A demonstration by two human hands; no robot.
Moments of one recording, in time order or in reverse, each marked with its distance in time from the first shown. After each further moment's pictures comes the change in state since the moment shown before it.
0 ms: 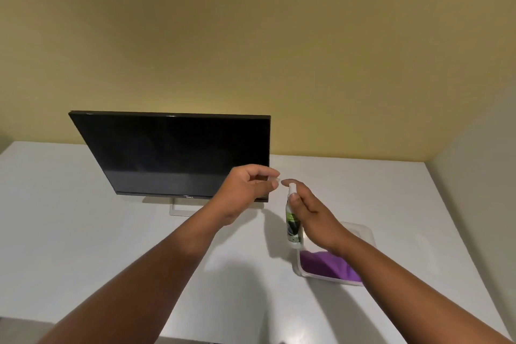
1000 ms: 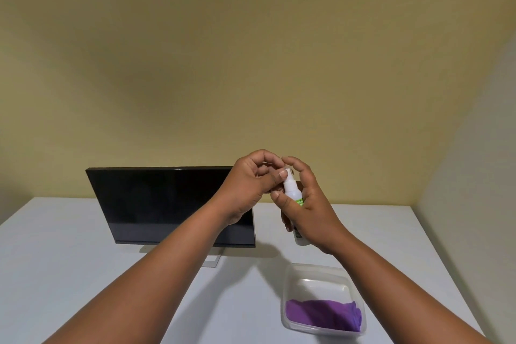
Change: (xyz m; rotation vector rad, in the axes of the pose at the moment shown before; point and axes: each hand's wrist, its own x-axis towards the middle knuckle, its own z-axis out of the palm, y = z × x) left_hand -0.014 0.149 0.080 0.000 -0.058 0.309; right_hand -0.021 -0.107 -0.074 0.229 0.153 -0.360
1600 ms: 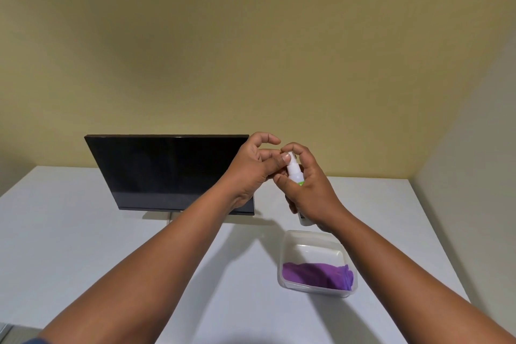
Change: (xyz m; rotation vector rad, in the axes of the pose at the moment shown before) left_hand -0.017 -0.033 0.015 -0.135 0.062 -0.125; right_hand -0.017 0.021 0.002 -0.027 0.028 0.101
